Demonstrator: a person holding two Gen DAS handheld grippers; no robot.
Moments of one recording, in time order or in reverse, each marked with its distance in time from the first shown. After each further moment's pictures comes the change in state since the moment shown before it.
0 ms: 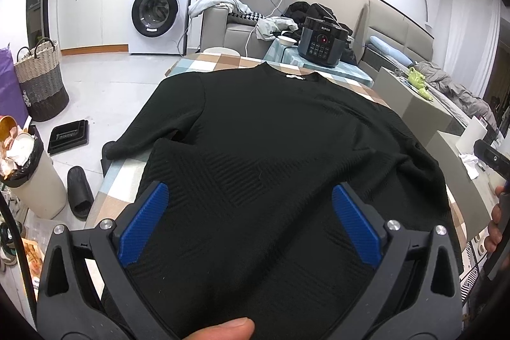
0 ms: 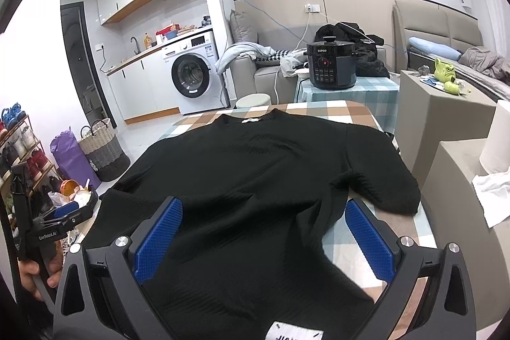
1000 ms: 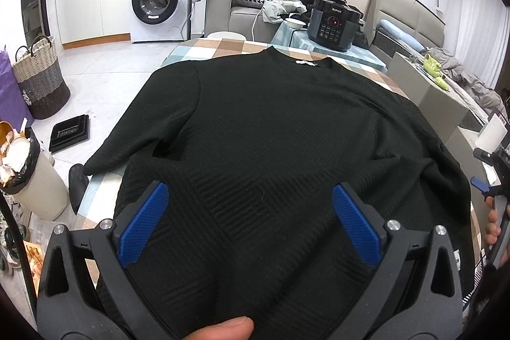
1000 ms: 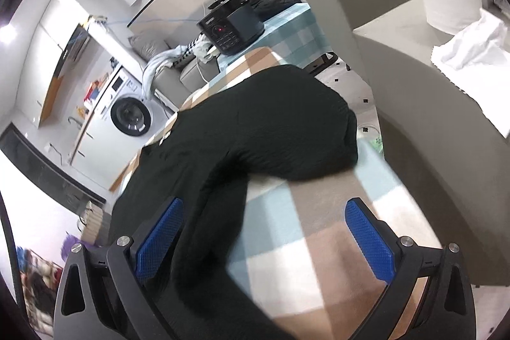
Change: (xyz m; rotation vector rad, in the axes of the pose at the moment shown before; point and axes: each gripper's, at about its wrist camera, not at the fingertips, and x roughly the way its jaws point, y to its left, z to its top) left arm 0.086 -0.002 0.028 0.009 0.085 0.045; right arm 0.066 -0.180 -0.025 0.610 0.130 -0.112
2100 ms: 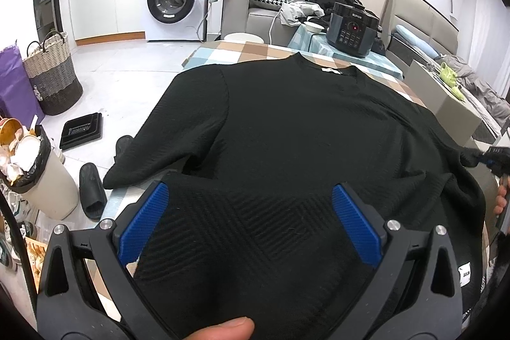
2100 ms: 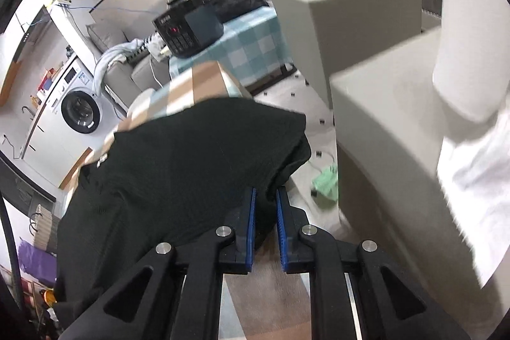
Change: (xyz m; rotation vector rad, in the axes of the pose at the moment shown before) left arm 0.003 0.036 0.013 -0.039 -0.003 0.055; right arm 0.031 0.000 0.085 -0.107 -0.025 -0.233
